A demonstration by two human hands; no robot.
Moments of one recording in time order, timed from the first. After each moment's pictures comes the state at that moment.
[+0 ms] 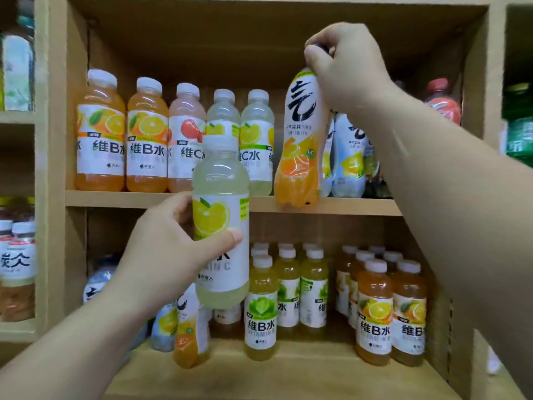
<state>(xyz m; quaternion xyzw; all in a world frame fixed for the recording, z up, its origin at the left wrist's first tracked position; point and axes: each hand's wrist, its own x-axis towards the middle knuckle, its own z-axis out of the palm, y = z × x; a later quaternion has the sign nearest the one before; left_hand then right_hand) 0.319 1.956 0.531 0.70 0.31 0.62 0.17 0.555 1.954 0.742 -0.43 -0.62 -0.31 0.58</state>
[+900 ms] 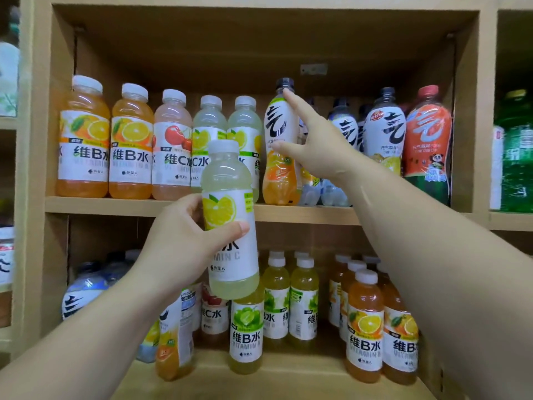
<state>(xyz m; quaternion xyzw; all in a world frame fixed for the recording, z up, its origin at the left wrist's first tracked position) 0.365 1.974 0.547 0.68 0.31 0.62 0.23 0.595 2.004 0.684 -0.44 -0.75 -0.14 0.48</state>
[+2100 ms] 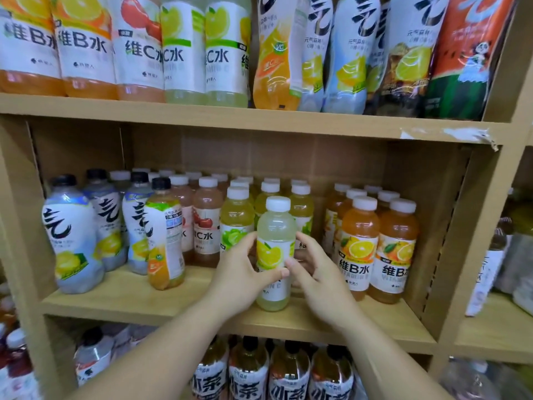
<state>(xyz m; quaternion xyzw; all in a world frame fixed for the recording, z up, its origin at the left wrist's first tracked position) 0.458 2.035 0.361 0.74 0.36 0.50 0.28 0.632 1.990 0.354 -0.48 -0.67 0.19 0.53</state>
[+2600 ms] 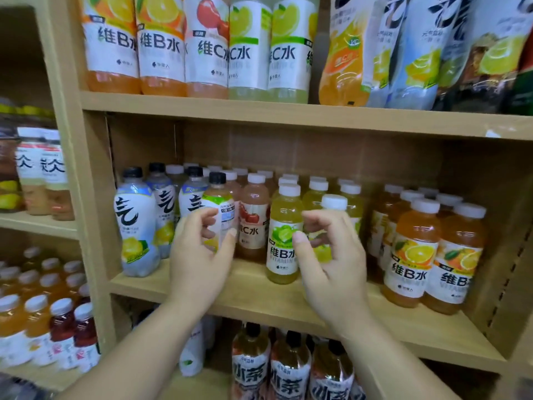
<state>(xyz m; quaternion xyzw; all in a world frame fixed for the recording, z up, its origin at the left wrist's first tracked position) 0.341 2.033 0.365 0.60 0.46 0.66 0.04 0.537 1.974 0.390 -0.36 -0.68 -0.06 0.63</state>
